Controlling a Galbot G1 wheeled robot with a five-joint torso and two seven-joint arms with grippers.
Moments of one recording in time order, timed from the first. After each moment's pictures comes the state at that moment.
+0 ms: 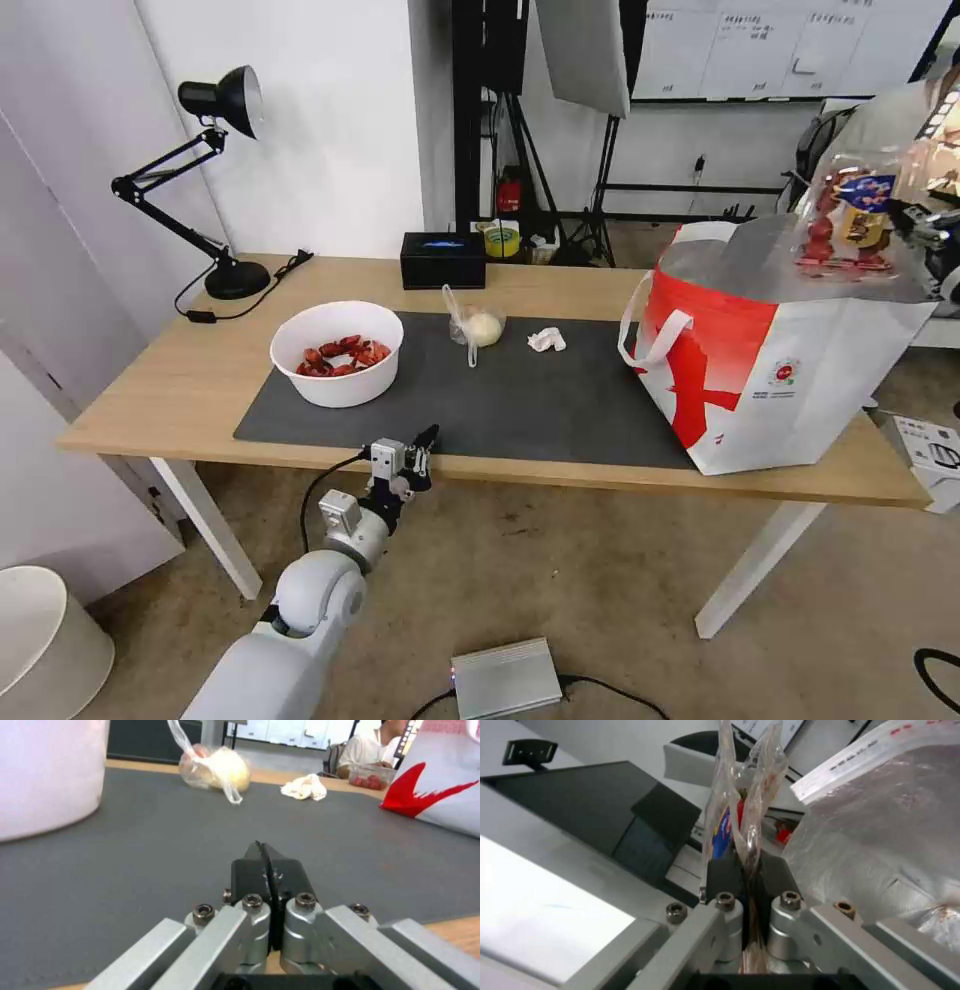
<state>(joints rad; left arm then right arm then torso) 1.17 -1.22 -0.23 -1.75 -0.44 0.00 0.09 -0.98 0.79 0.97 2.08 1.95 -0.26 0.65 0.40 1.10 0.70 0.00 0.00</state>
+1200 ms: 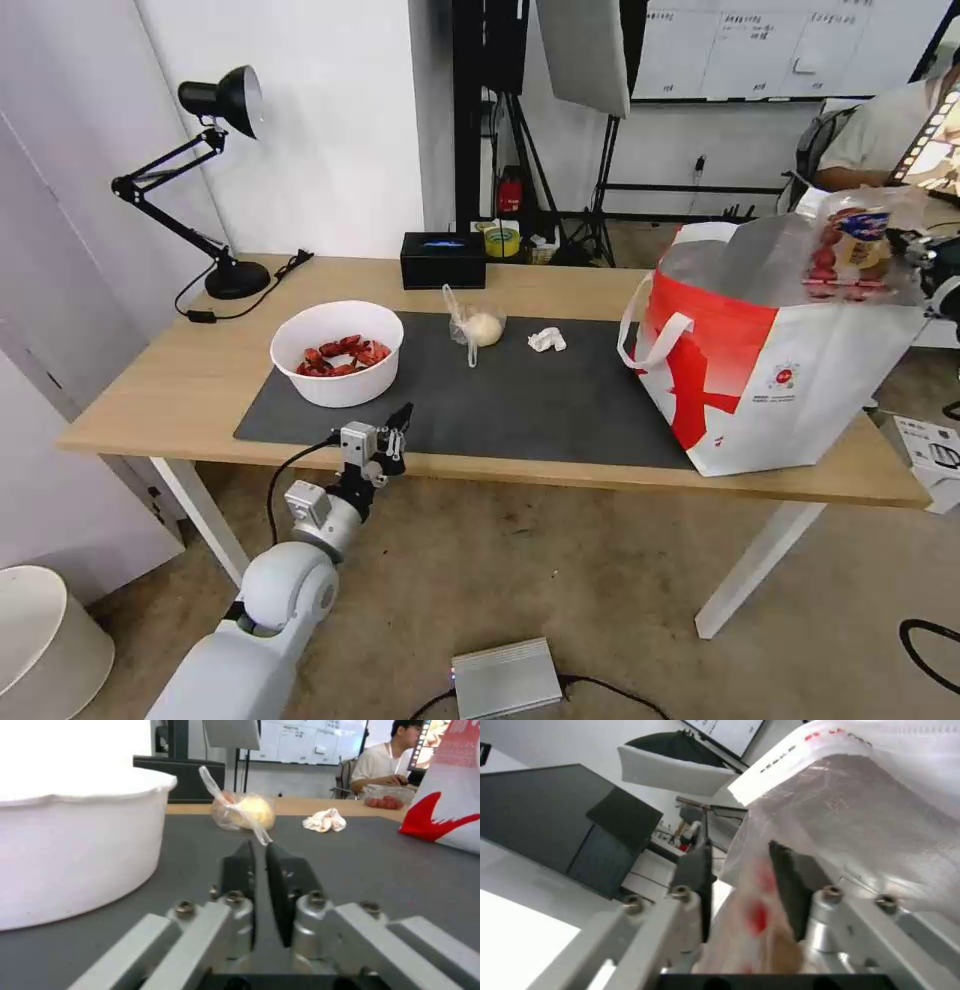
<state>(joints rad) 1.20 -1.17 -0.31 -1.83 -0.43 -0.01 0.09 -0.94 0.81 0.91 2.00 1.89 -0.26 0.72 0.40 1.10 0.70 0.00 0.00</state>
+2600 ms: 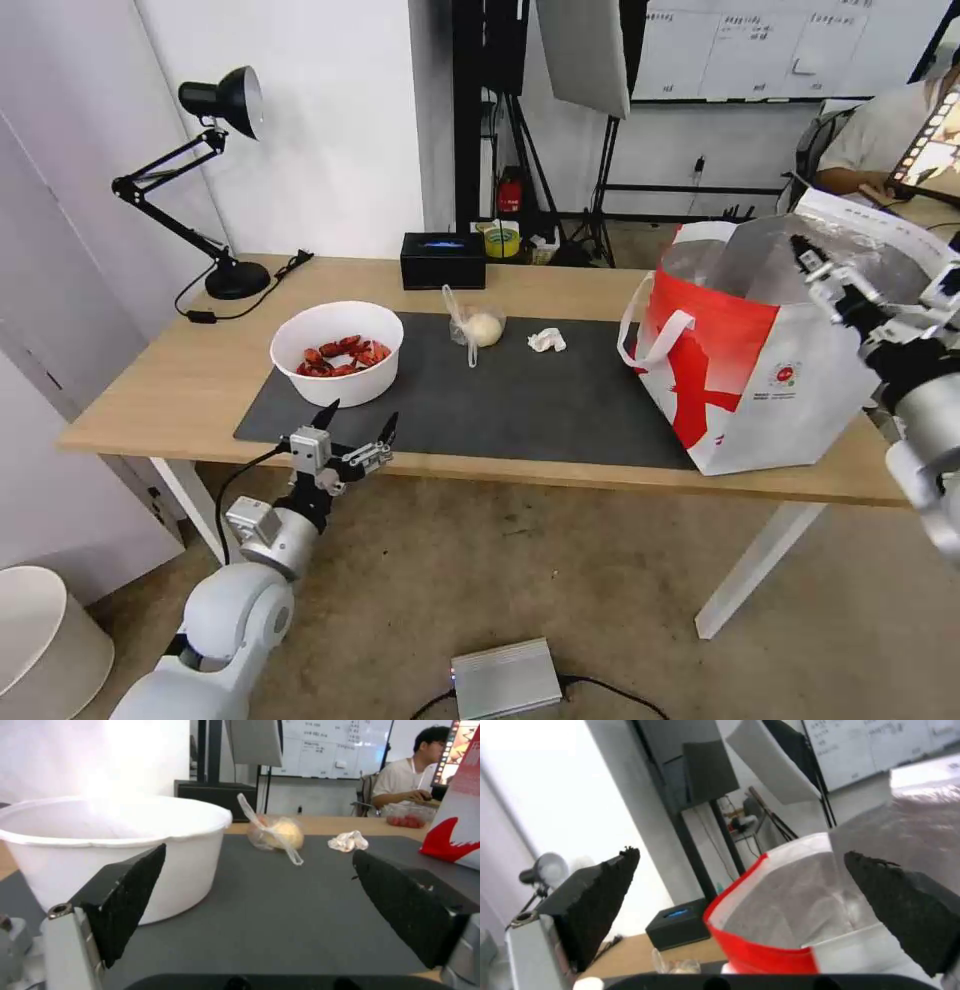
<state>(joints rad) 1.34 -1.15 -0.46 -1.96 -0.45 -0.02 0.10 -1.28 0.85 0.88 2.29 1.29 -0.26 0.26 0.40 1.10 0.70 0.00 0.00</state>
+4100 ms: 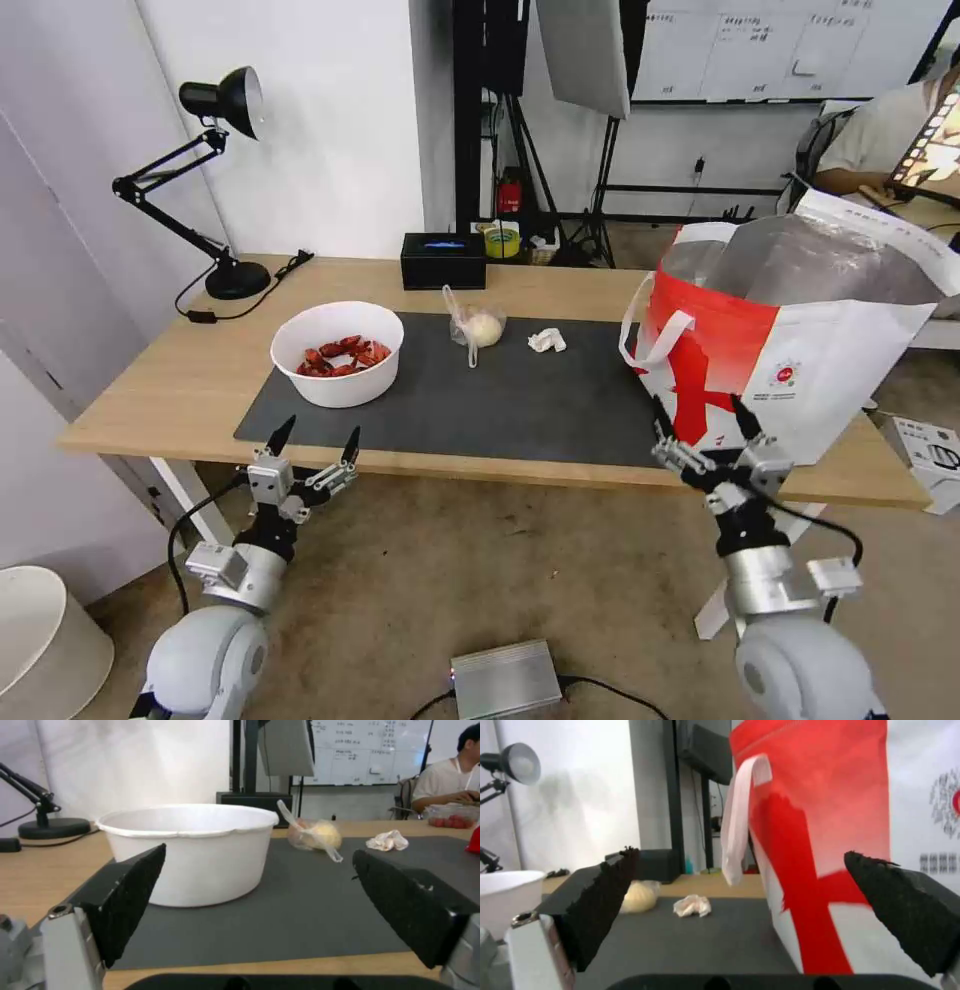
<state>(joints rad) 1.49 -1.28 -0.61 -2.00 -0.32 -0.12 0.15 -1.57 1.25 0.56 2.09 0.35 0.28 0.01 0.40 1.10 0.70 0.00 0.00</state>
